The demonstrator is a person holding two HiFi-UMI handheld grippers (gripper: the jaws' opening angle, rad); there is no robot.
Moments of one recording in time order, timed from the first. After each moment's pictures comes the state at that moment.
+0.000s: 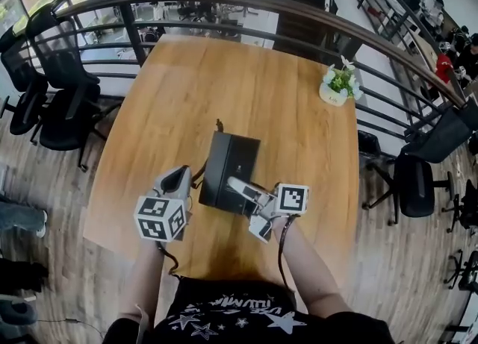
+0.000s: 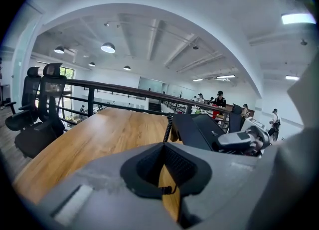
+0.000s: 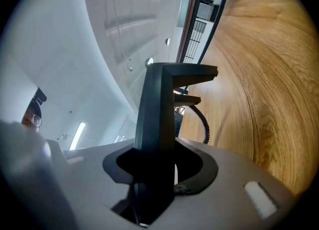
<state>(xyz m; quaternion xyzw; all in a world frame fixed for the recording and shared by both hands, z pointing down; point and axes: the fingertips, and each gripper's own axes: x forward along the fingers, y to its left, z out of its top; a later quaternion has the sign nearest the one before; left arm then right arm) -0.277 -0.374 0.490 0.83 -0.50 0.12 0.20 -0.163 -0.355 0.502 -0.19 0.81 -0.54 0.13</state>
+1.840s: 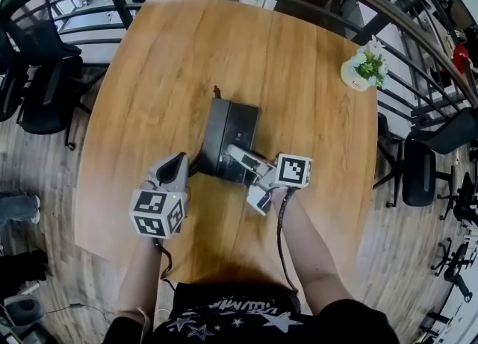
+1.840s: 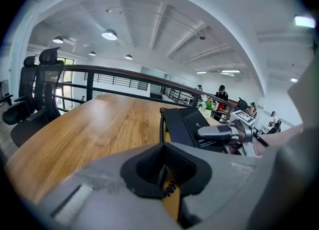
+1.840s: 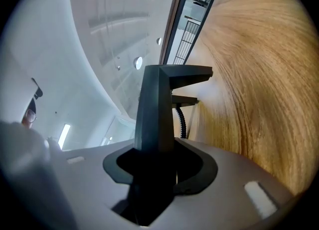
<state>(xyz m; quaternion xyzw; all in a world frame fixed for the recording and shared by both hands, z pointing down) -0.280 -0.451 0.565 0.82 -0.49 0.16 0.24 -0.168 -0.479 0.582 -0.23 0.79 -0.55 0.10</state>
